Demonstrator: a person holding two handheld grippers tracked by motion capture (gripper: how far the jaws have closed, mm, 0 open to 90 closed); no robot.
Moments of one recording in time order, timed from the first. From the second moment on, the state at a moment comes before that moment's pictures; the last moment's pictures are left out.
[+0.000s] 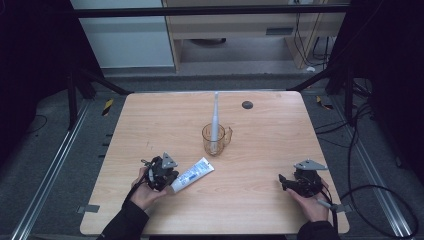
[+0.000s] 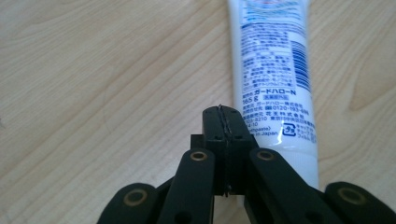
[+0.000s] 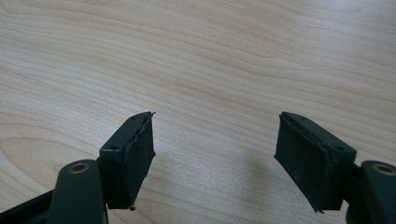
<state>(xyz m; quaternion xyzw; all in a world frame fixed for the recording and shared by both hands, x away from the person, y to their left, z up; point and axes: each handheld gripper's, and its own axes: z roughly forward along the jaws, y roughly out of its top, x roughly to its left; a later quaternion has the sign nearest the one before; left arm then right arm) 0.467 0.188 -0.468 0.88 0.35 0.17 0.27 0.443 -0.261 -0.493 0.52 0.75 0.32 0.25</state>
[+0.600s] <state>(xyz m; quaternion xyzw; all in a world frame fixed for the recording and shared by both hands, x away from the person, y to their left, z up) 0.472 0.189 -0.437 0.86 0.37 0.18 0.31 0.444 -0.263 -0.493 0.52 0.75 0.32 0.25</state>
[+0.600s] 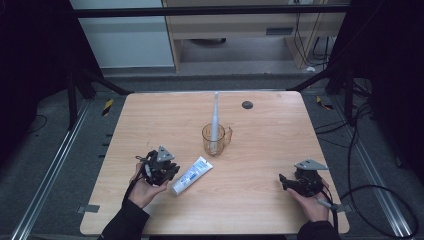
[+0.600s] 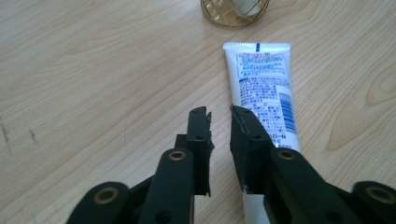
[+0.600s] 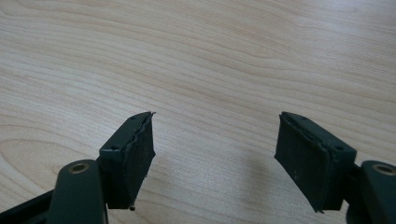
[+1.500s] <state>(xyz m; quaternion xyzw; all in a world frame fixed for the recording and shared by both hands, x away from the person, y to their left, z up) 0.502 0.137 -0.430 0.89 0.34 0.15 0.27 0.444 -0.264 -0.490 0.52 0.75 0.33 0.25</state>
